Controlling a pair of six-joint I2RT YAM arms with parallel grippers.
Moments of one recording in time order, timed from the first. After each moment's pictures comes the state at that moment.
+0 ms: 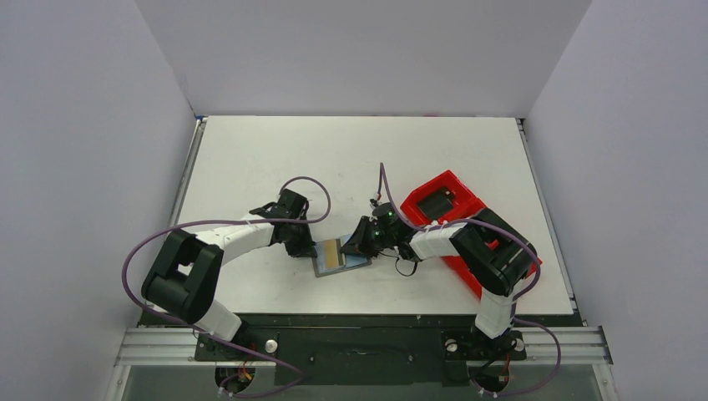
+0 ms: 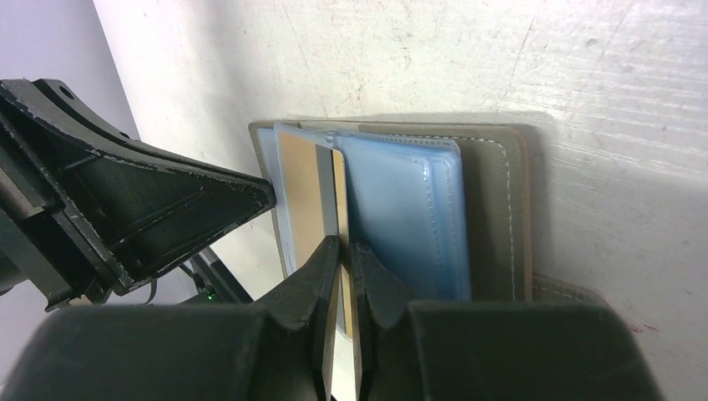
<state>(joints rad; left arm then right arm) -0.48 1.55 0.79 -0.40 0.12 -0.78 0.73 1.82 0.77 0.34 -0.33 1.05</state>
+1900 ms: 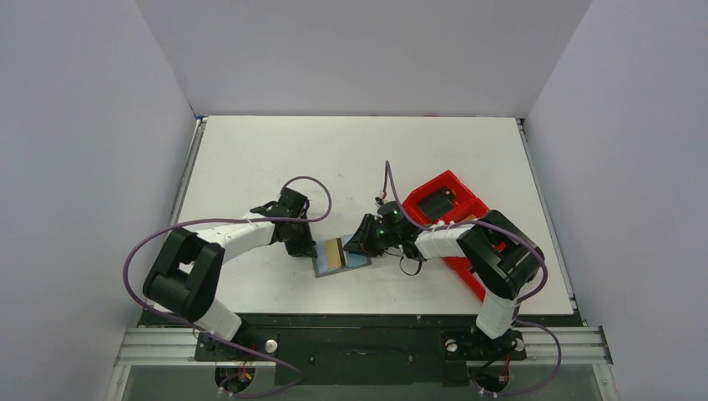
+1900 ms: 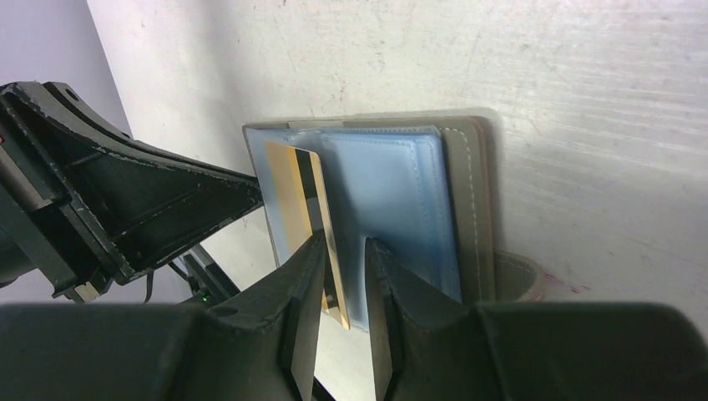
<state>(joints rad) -0.48 1.56 0.80 -0.41 0.12 -0.77 0.71 1.77 0.74 0.31 -0.32 1.03</state>
